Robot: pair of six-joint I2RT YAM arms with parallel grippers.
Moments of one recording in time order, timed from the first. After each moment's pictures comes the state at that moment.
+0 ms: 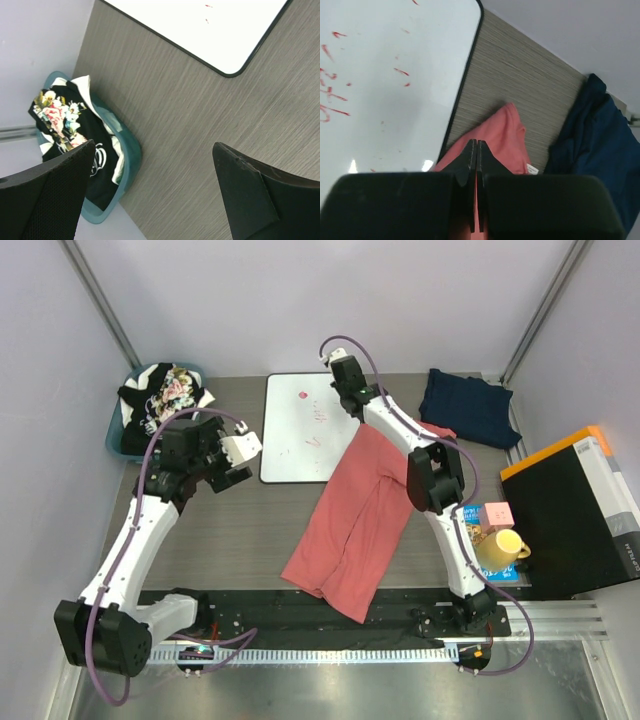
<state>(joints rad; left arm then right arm) -0.18 1.09 1.01 -0.52 0.21 0.96 0.49 2.42 2.23 -0.43 0.46 -0.31</state>
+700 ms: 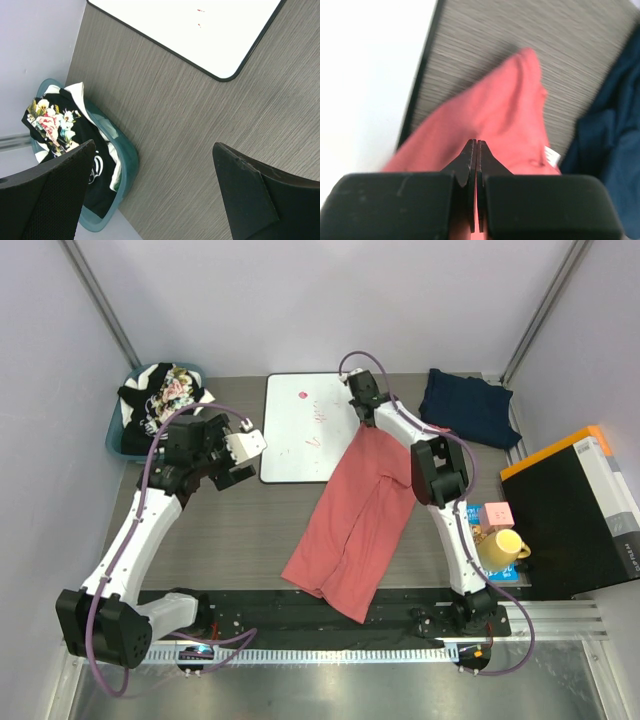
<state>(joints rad) -0.20 1.15 1.05 -0.54 0.21 0.97 0.39 2.46 2.10 -0.47 0.45 -0.27</state>
